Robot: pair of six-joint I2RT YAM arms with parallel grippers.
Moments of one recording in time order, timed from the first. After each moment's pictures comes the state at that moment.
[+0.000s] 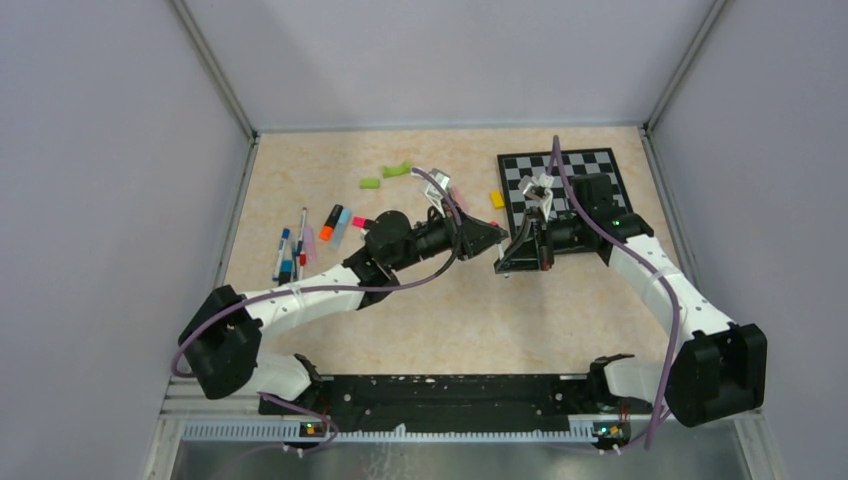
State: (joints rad) left arm -0.88 1.38 0.85 0.68 0.30 -0.79; right arm 0.26 1.22 0.96 -0.56 -1.35 -0.23
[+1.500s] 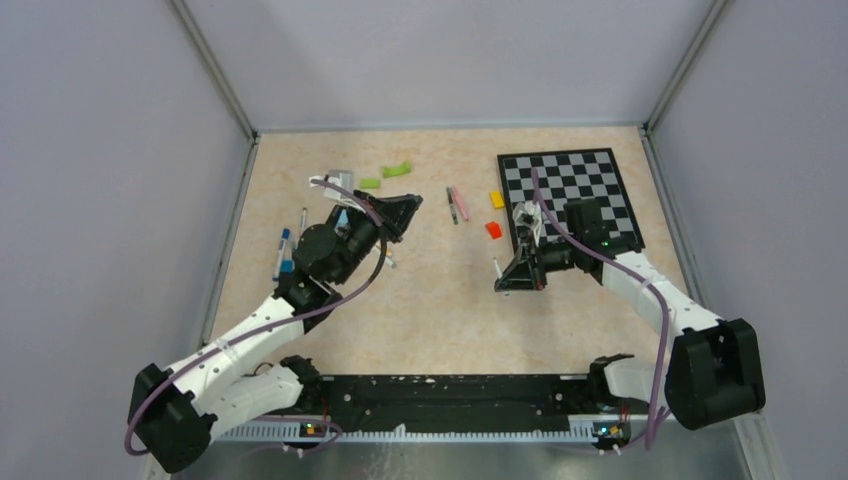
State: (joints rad) left arm -0.68 0.96 0.69 0.49 -0.05 -0.60; right arm 0.26 1.21 0.75 -0.43 -1.18 -0.27
